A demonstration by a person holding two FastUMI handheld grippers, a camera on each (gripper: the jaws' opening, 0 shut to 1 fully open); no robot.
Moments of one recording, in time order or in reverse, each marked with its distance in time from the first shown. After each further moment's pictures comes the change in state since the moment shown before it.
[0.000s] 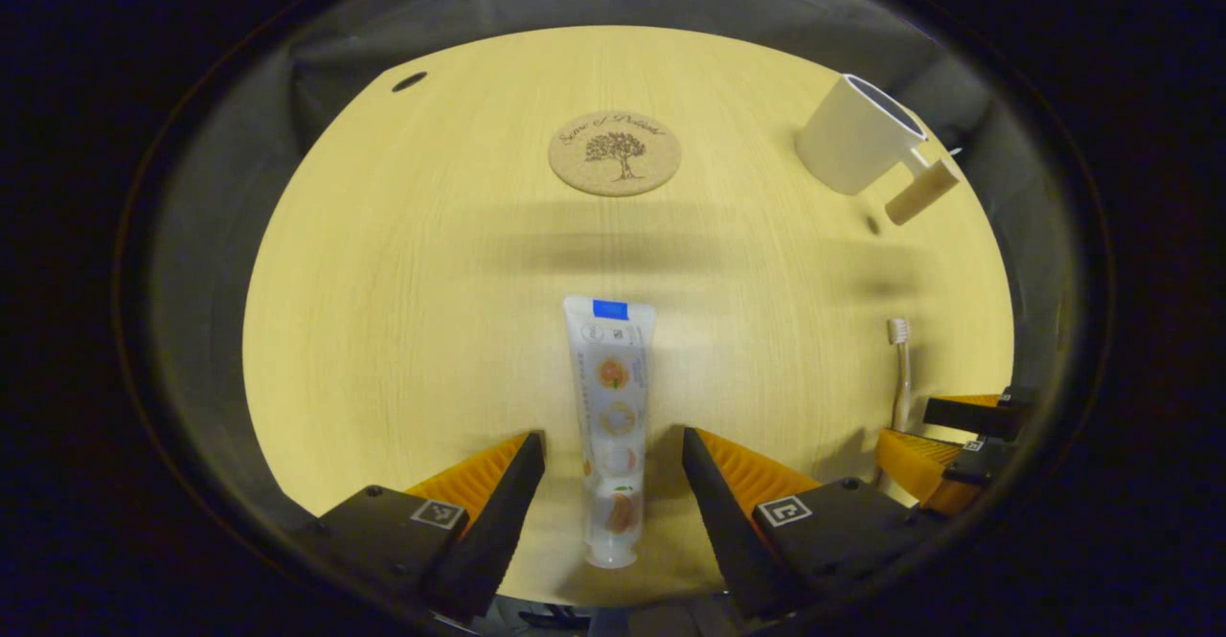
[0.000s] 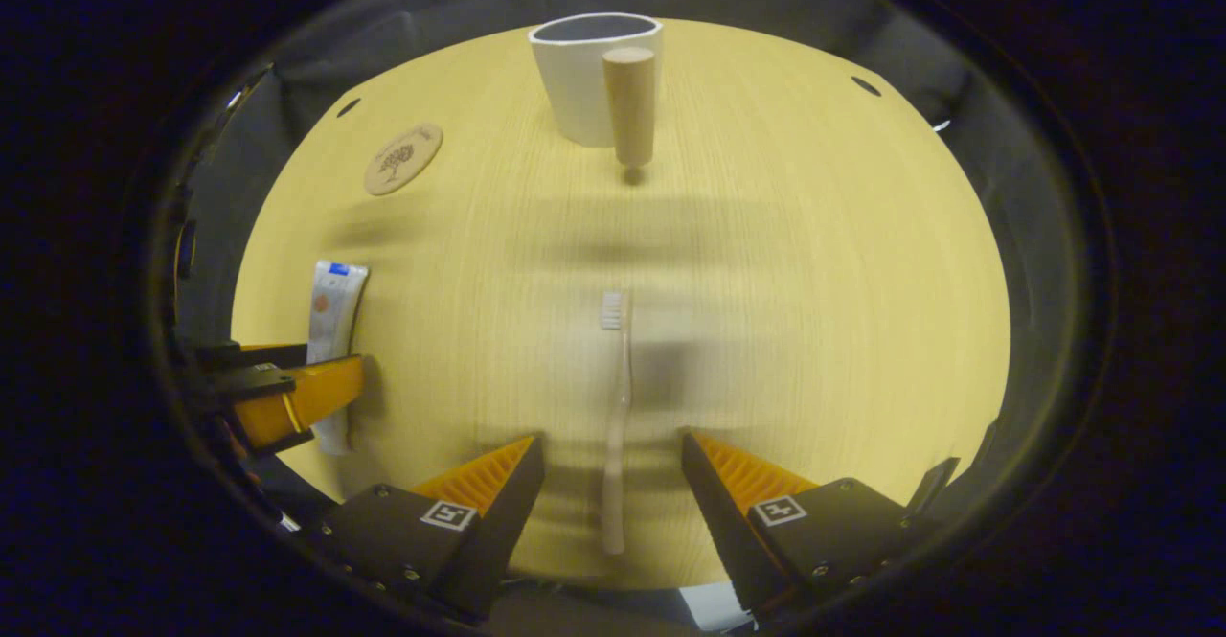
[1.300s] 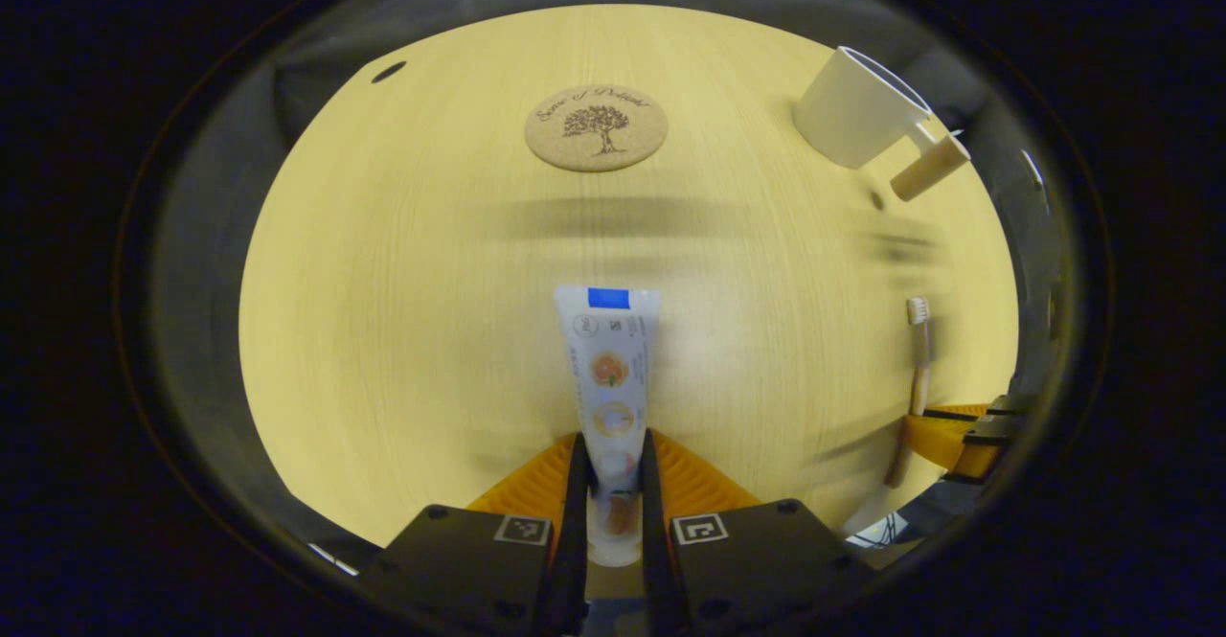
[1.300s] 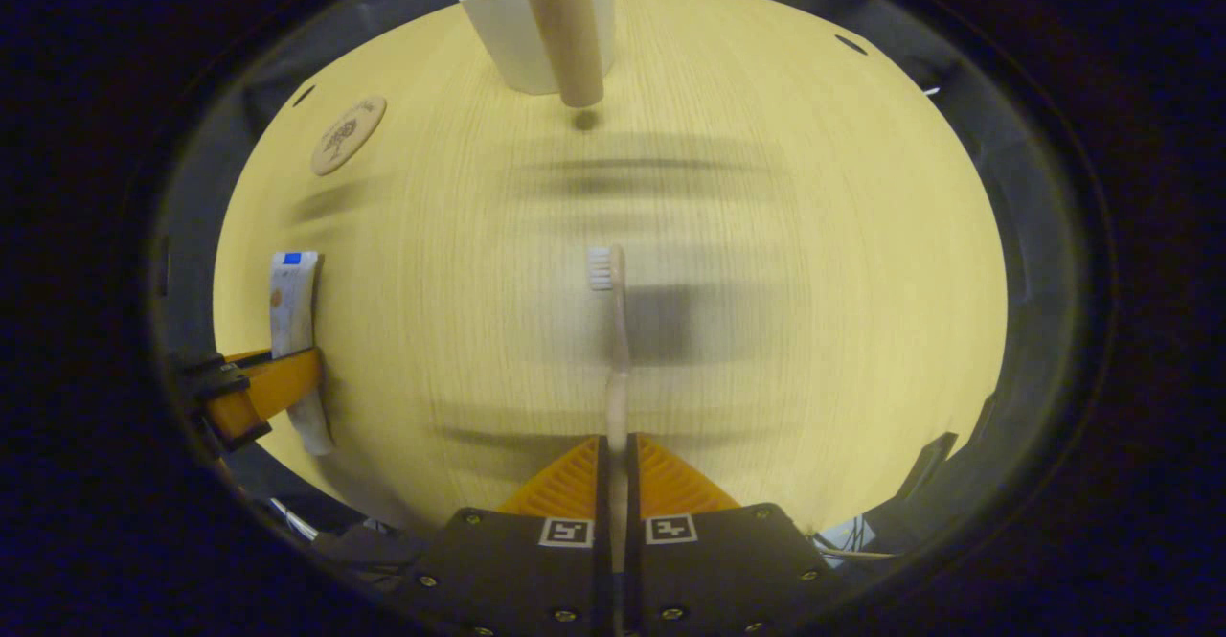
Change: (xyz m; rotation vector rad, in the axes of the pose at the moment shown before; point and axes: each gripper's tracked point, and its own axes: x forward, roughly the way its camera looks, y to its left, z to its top) left arm 0.004 -0.008 -0.002 0.018 0.058 0.000; right arm 0.009 -0.018 -0.009 0.071 0.127 -0.035
